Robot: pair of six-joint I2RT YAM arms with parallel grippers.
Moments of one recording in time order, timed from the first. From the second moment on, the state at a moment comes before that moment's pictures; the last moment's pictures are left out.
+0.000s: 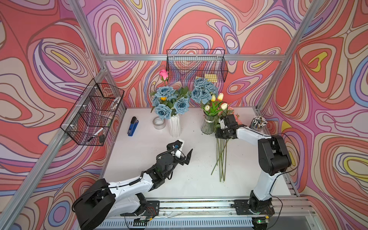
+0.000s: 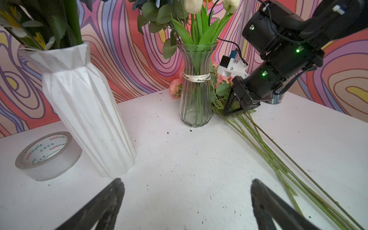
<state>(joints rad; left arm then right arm) -0.84 1.15 0.36 0.64 -0.30 -0.04 0.23 1.87 1.23 -0.36 -0.20 0.28</state>
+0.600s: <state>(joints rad) -0.84 1.12 0.39 0.52 -0.38 -0.06 0.22 1.82 1.20 -0.37 -0.17 0.30</state>
